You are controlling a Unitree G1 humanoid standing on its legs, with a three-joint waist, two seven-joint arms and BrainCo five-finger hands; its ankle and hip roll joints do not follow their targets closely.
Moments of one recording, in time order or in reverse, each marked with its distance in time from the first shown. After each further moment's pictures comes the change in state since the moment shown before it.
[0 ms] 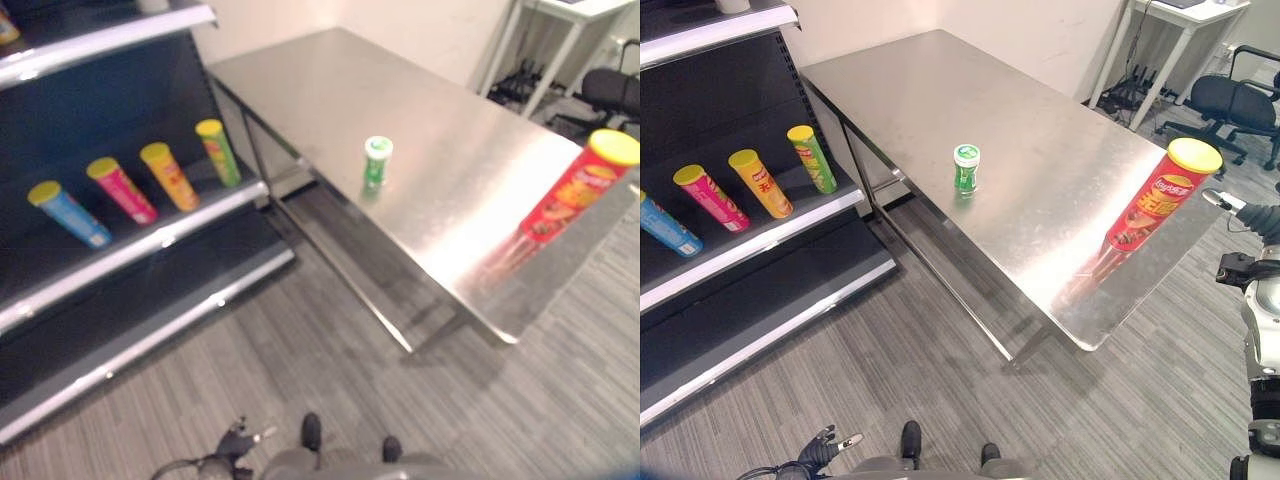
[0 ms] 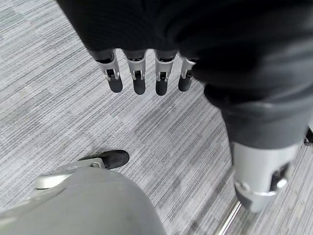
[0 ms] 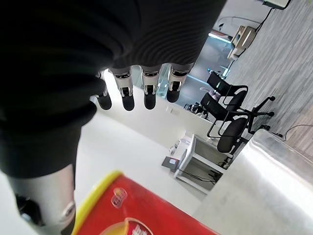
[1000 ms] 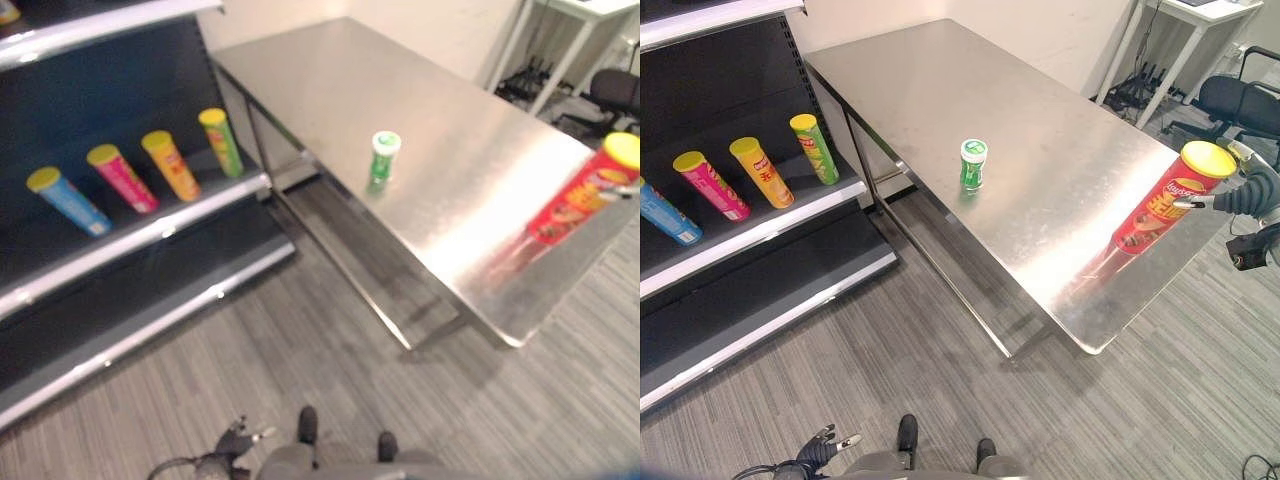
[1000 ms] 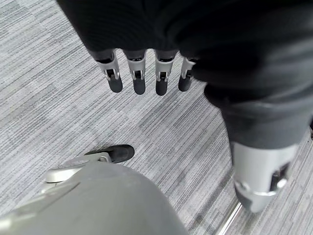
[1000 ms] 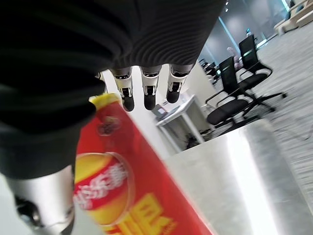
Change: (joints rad) left arm -0.002 0.021 -0.032 -0.002 -0.016 -0.003 -0.022; right arm -0.203 -0.254 0.381 0.162 -0.023 0.038 0.261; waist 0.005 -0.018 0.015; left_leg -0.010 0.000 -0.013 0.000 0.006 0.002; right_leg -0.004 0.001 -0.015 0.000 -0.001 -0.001
